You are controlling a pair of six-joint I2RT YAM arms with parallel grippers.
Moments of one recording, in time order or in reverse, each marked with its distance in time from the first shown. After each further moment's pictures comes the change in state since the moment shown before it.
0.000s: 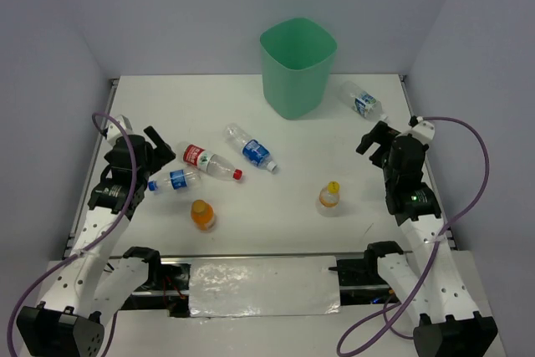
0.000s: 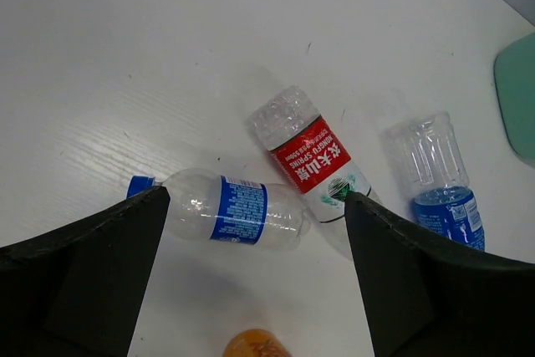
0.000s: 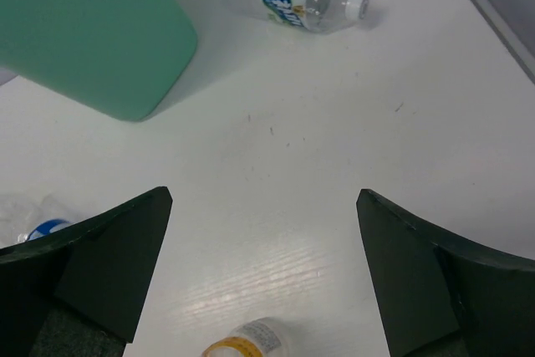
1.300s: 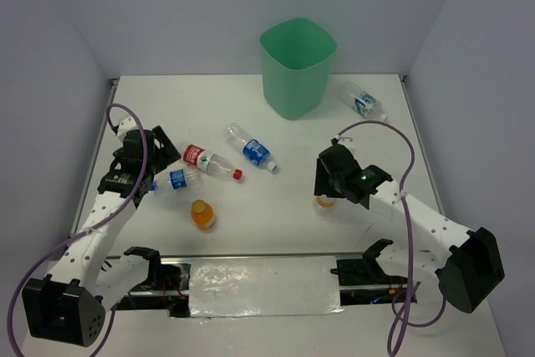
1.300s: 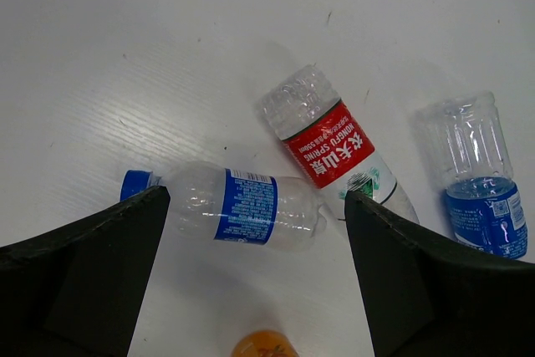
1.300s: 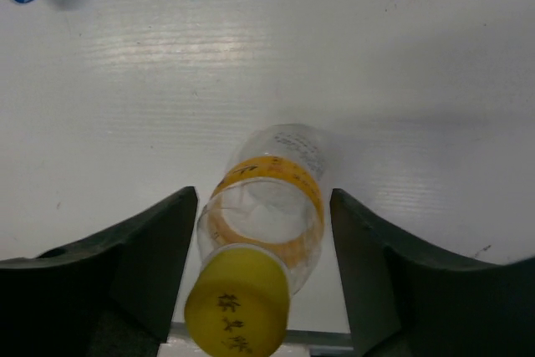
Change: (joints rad) left arm 0.000 0.132 0.000 0.026 0.014 0.010; right arm 0.515 0.359 0.031 -0.322 -0.021 0.135
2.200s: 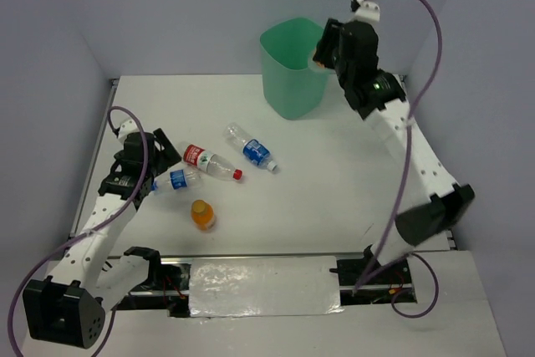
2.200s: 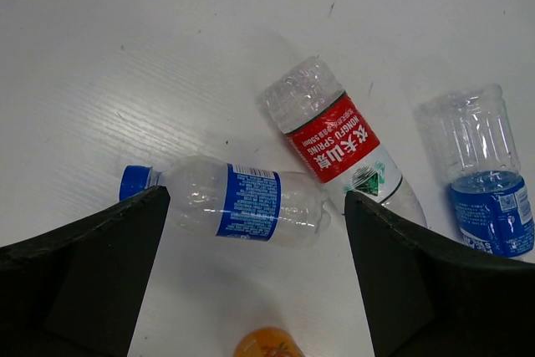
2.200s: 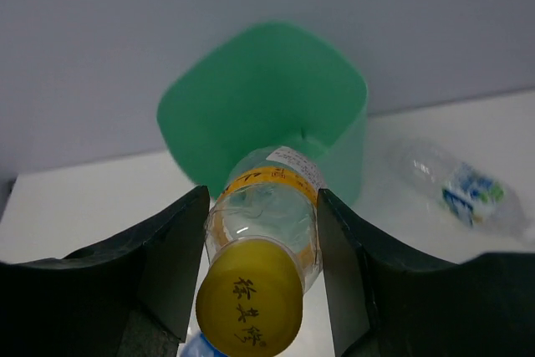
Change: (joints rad) left arm 0.000 -0.016 -0.027 0.010 0.015 0.002; right arm -0.172 0.412 0.975 0.211 0.119 -0.242
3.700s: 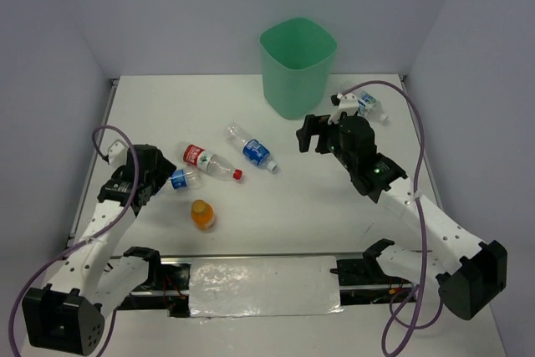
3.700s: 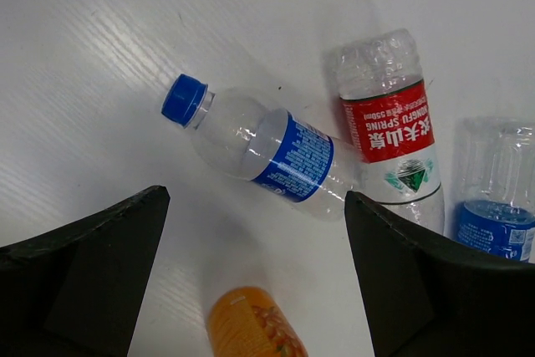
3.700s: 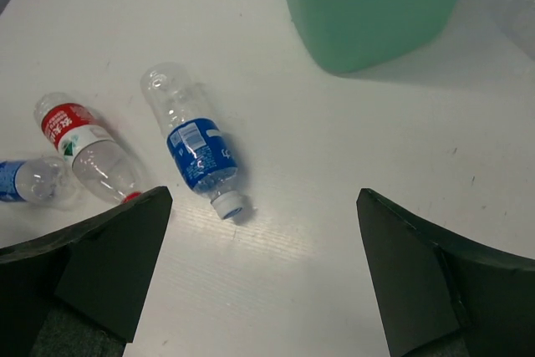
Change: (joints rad) left arm 0.000 -0.060 -0.037 -0.219 -0.075 -0.345; right arm 0.109 -0.430 -0.828 0.312 -0.225 -0.081
